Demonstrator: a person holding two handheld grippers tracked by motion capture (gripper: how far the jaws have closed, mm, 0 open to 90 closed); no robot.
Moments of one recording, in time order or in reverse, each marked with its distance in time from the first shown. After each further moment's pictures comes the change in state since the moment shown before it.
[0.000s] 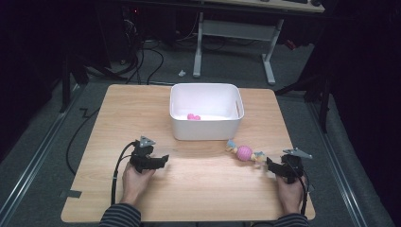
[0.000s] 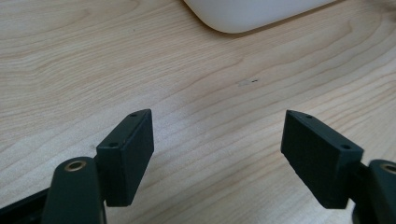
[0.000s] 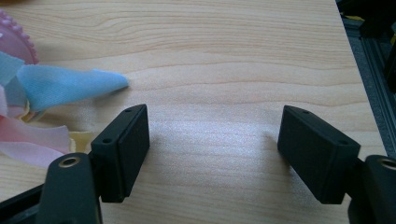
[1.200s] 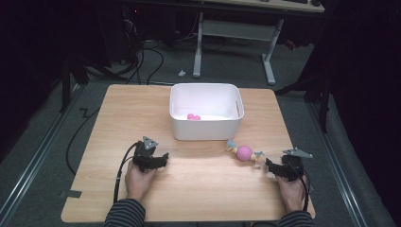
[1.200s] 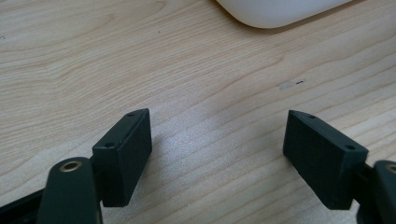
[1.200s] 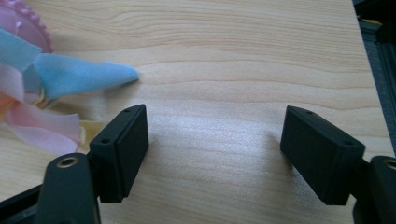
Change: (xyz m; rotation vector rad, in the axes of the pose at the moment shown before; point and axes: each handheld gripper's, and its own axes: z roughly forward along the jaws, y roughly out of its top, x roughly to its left) left arm 0.000 -0.007 0.020 -0.033 0.114 0.046; right arm -0.004 0.000 -0.001 0.009 0.050 -0.048
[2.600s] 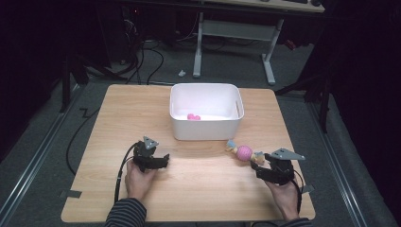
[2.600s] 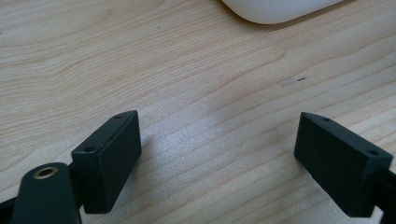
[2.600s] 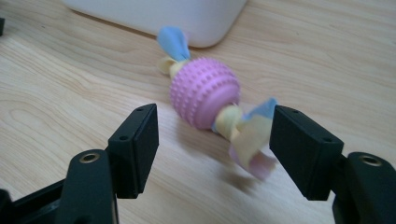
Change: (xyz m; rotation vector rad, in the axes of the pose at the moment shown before) left arm 0.000 0.001 0.001 0.017 0.001 0.000; right arm 0.069 0.028 -0.058 -0.085 0.206 -0.194
